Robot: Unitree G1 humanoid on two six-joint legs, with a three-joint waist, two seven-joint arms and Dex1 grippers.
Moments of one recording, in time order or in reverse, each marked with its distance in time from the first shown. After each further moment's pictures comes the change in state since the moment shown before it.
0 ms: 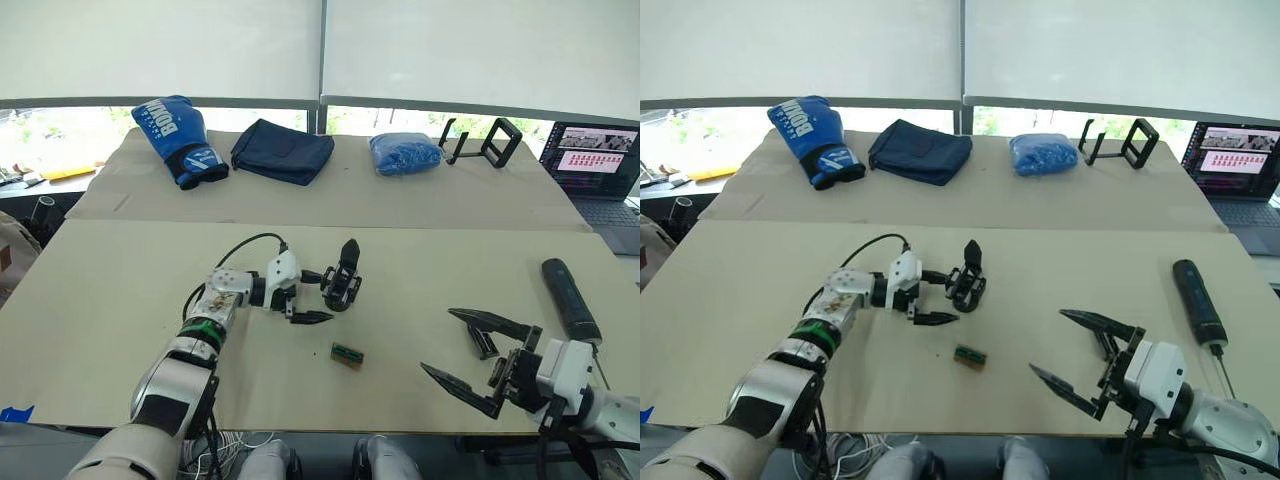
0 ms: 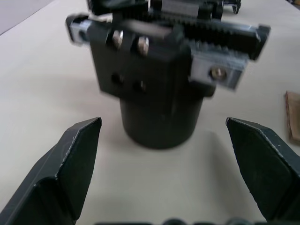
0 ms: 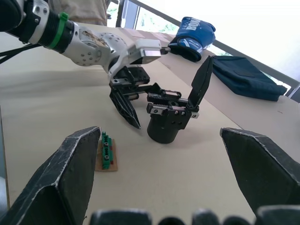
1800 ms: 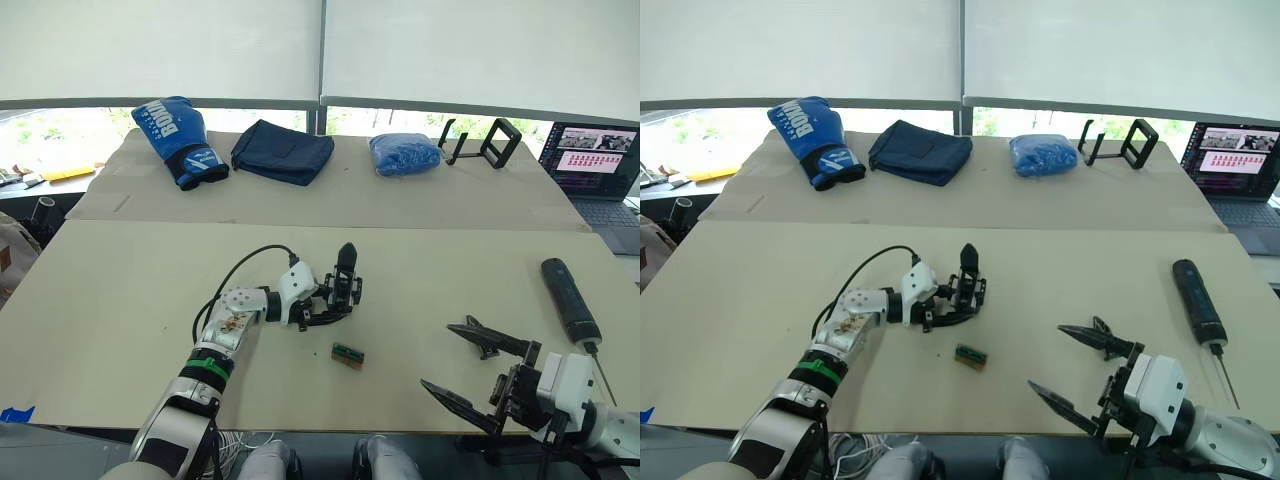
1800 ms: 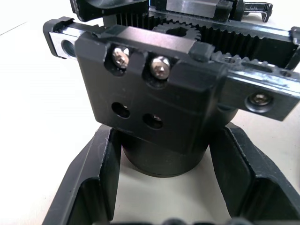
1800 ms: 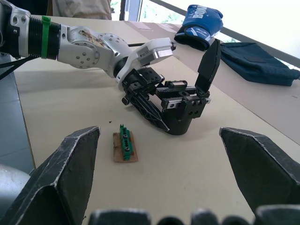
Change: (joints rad) left arm 0.274 -0.024 -0.027 -0.544 0.026 0.331 0.259; right arm 0.088 -0.001 -0.004 -0.043 0.017 0.031 0.003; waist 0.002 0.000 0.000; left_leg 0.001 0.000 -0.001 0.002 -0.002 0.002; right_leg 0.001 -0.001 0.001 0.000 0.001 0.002
